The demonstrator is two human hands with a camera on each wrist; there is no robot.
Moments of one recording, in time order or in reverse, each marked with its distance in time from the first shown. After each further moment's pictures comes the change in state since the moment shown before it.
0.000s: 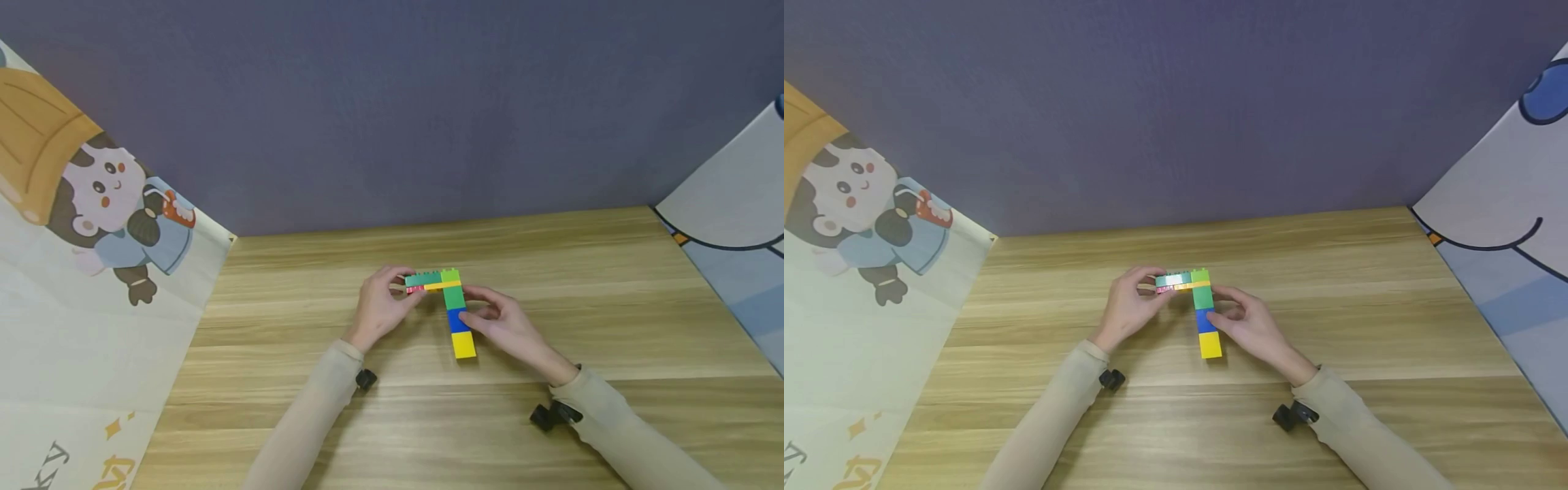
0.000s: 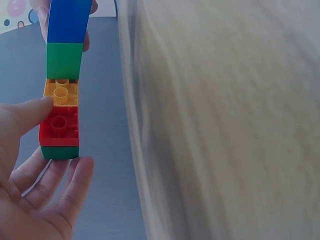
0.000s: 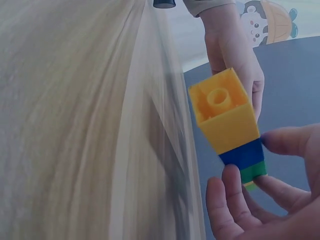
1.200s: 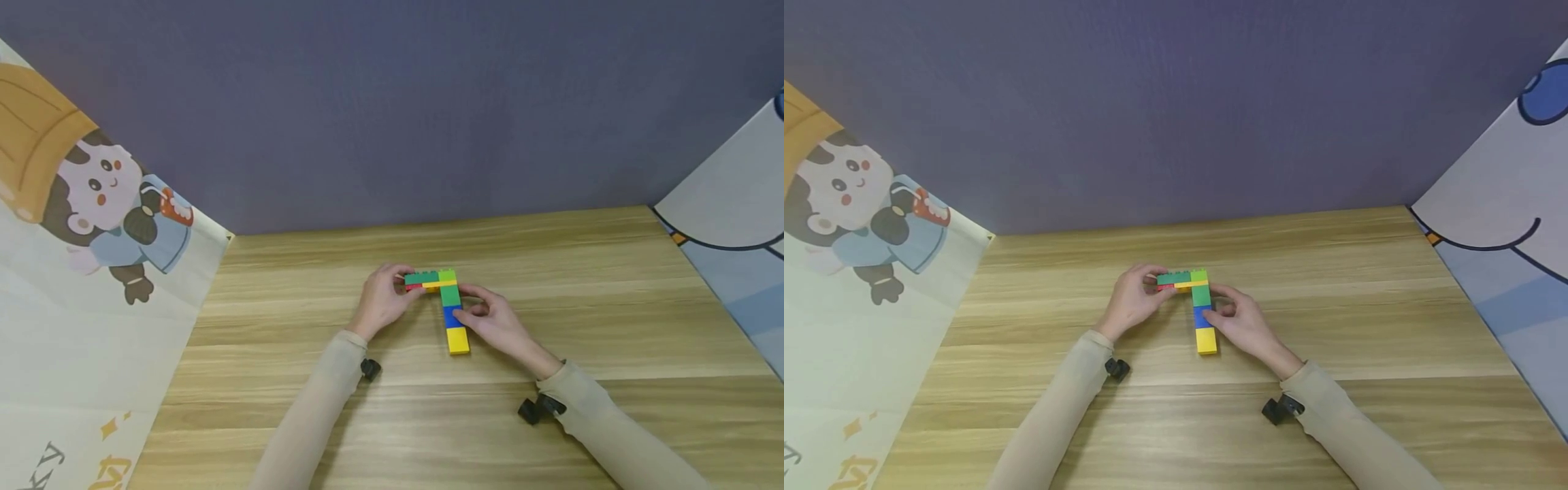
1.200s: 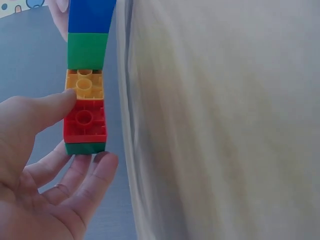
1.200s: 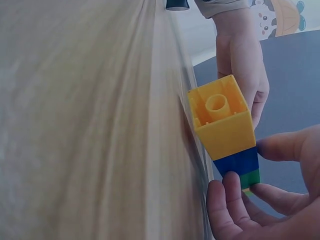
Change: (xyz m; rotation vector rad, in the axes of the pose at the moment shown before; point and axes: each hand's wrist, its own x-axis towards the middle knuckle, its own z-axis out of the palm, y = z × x) left_hand 0.016 -0.013 0.007 0.124 -0.064 -0.079; right_hand 0.017 0.010 0.010 -0.052 0.011 0.046
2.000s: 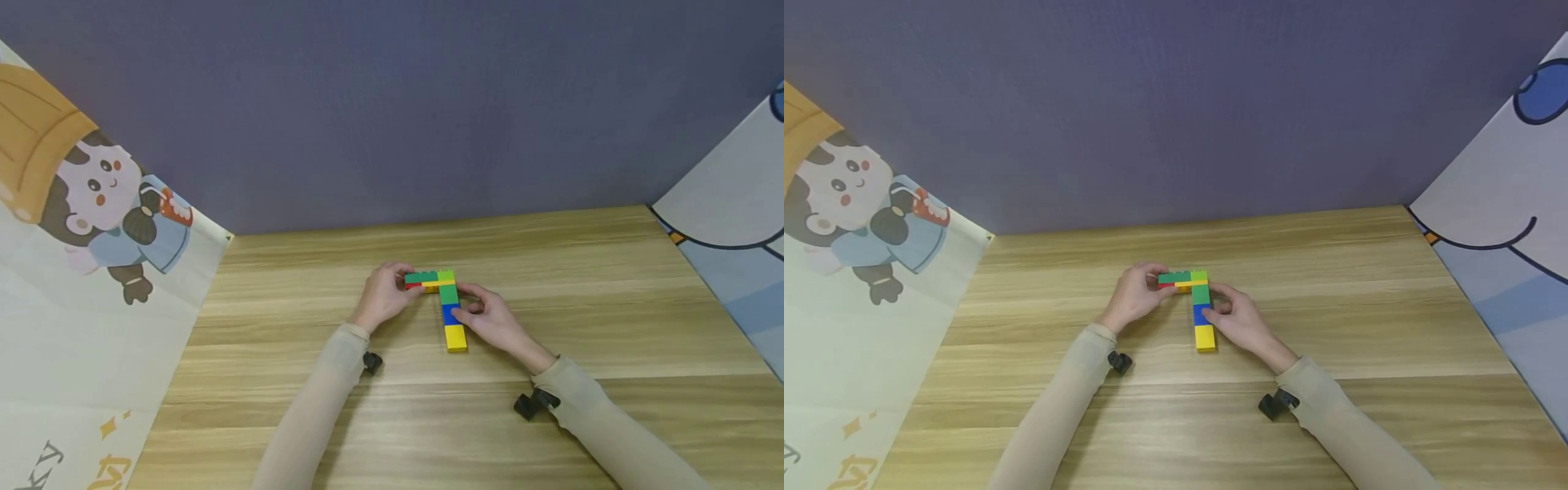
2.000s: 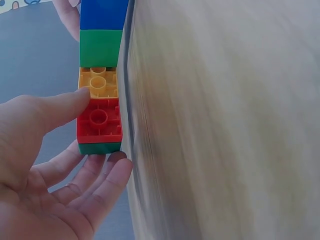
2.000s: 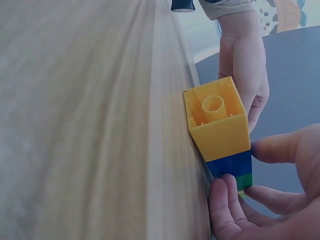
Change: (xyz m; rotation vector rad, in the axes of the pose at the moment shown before) left_hand 0.010 0.002 0.002 0.062 -0.056 -0.062; right_hand 0.010 0.005 0.000 -0.039 -0.022 0.011
